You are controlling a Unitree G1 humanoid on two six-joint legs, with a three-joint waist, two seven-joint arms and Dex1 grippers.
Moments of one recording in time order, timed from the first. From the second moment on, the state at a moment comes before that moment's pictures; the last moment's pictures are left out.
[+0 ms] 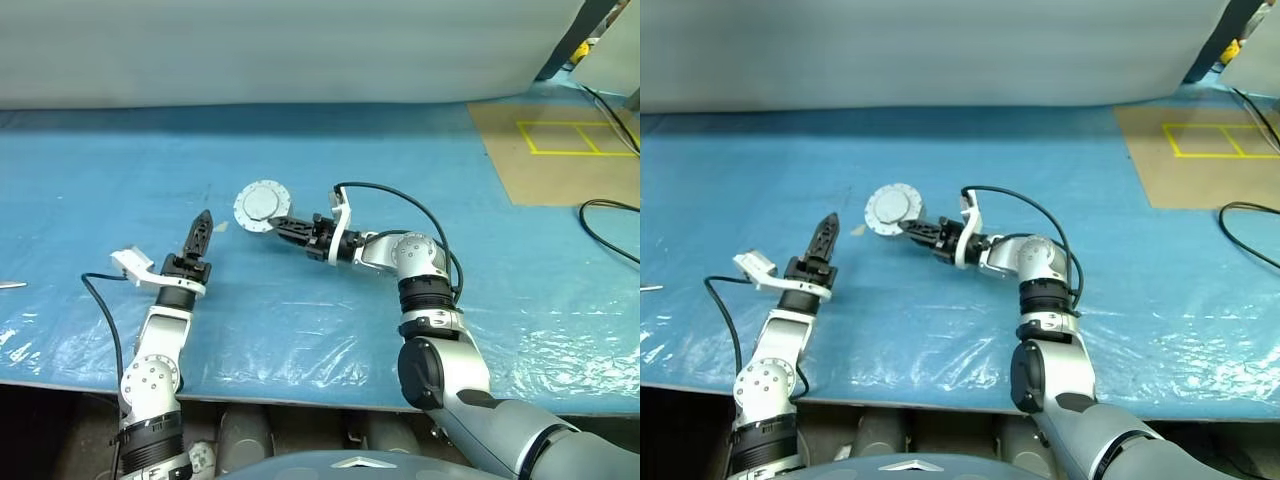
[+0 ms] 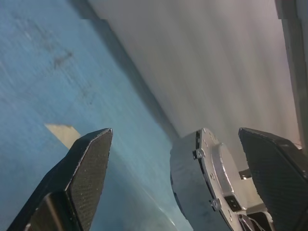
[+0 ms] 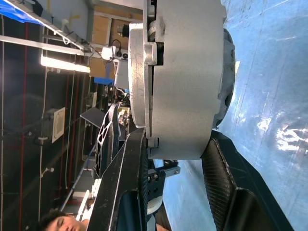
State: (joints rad) left arm -0.06 0.01 0.39 -0.16 -1.15 0.42 -0.23; right arm -0.81 0.11 -0.37 0.51 0.66 1.22 0.55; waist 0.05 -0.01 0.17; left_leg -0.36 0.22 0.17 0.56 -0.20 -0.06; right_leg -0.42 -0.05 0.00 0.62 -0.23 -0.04
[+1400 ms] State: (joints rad) left arm -0.20 -0.05 0.42 -0.04 -1.34 0.52 -0.12; right arm -0.78 0.11 -0.30 0.52 0.79 1.22 0.53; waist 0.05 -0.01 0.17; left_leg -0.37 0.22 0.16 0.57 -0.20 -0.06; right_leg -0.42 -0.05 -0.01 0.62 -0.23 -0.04
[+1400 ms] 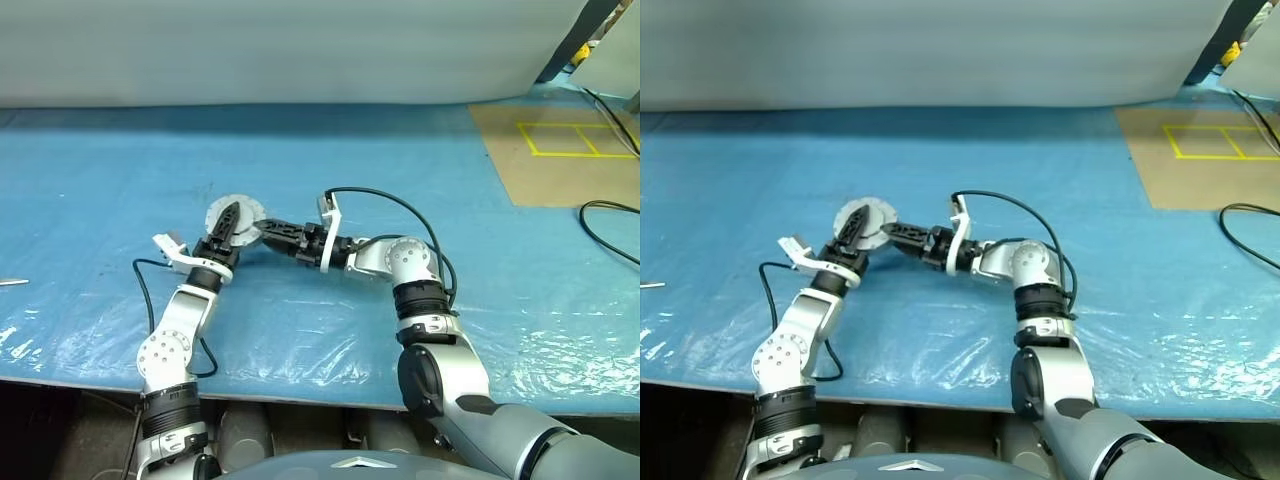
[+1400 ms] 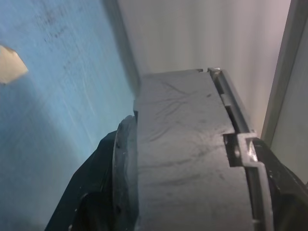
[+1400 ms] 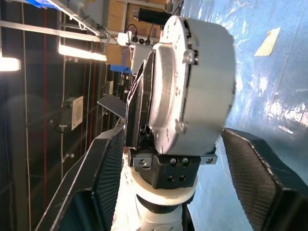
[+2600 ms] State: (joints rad) left arm -0.43 0.06 0.61 0.45 -0.77 -0.16 -0.01; right arm -0.80 0.11 -0.27 0.50 0.84 1.16 0.54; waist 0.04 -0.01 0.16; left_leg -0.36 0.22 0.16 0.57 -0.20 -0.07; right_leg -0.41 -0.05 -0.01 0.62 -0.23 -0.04
